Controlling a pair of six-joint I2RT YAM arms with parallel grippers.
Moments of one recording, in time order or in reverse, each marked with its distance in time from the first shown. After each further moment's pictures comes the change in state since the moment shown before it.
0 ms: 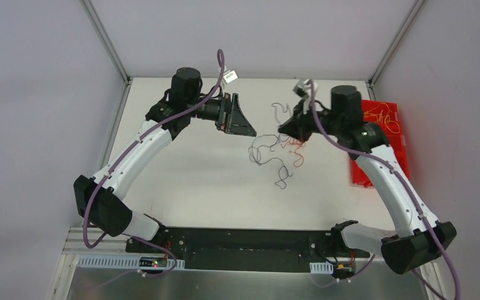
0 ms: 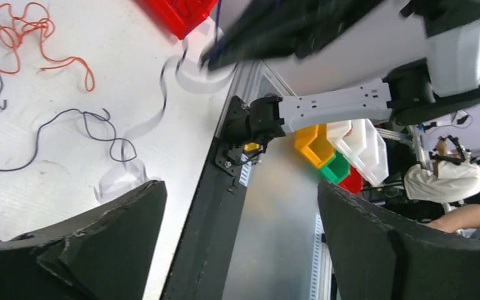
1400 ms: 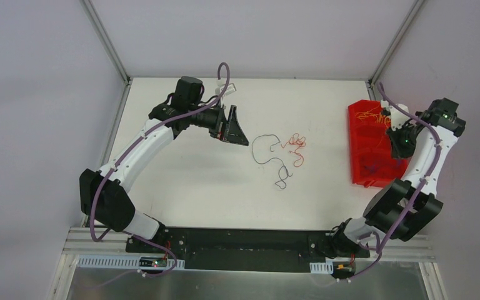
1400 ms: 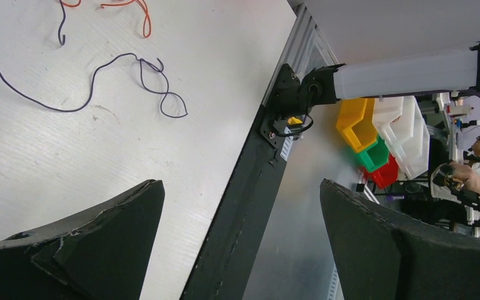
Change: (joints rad) left arm 0.048 0.037 -0.064 -0.182 -0.069 0.204; right arm -1.081 0.260 0.238 -0.715 0.396 -0.835
